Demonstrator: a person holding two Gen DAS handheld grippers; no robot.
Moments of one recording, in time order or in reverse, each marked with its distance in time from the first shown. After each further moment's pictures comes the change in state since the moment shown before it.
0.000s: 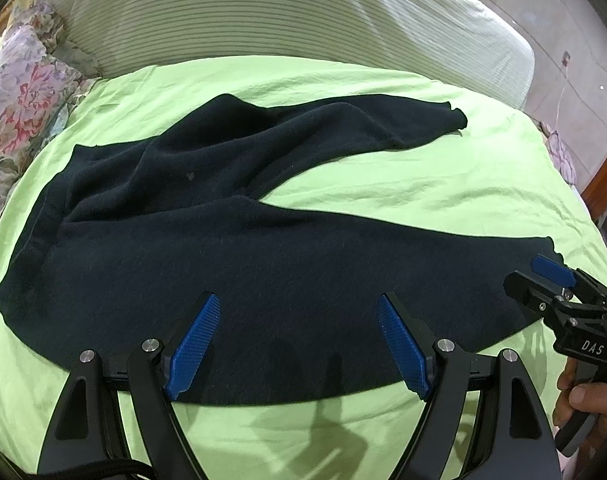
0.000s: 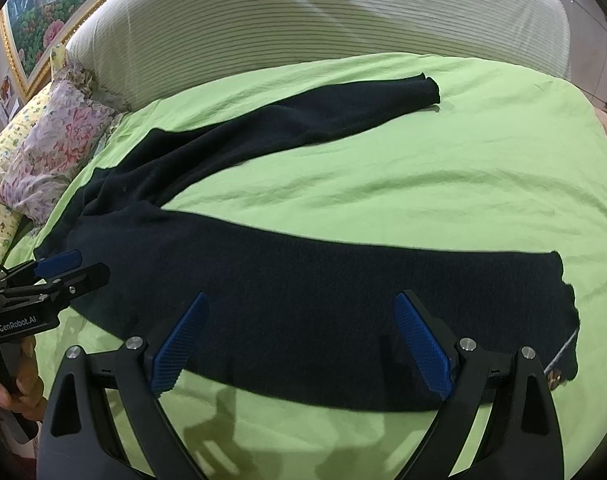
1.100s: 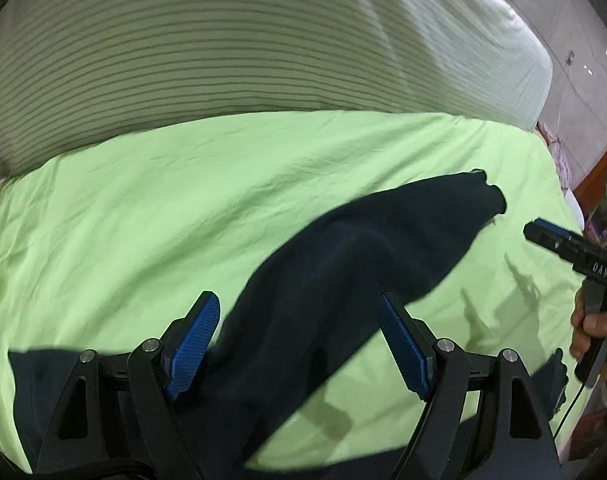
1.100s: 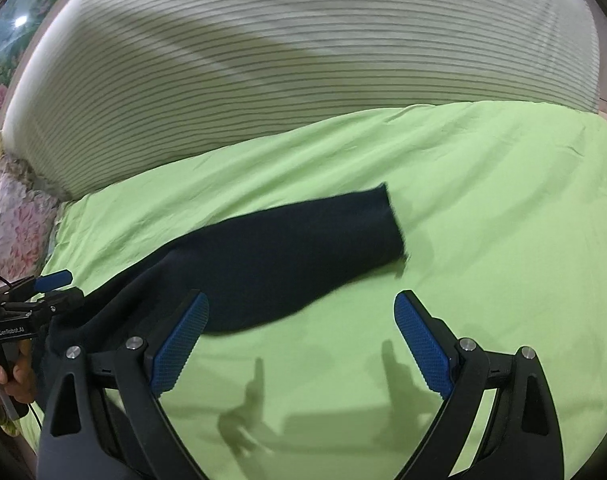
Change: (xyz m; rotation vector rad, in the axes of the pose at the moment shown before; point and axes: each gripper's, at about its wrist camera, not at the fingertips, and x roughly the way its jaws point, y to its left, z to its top) left arm 0.128 0.005 0.229 0.089 0.101 -0.086; right arm 0.085 -0.099 0.196 0.095 0.024 -0.006
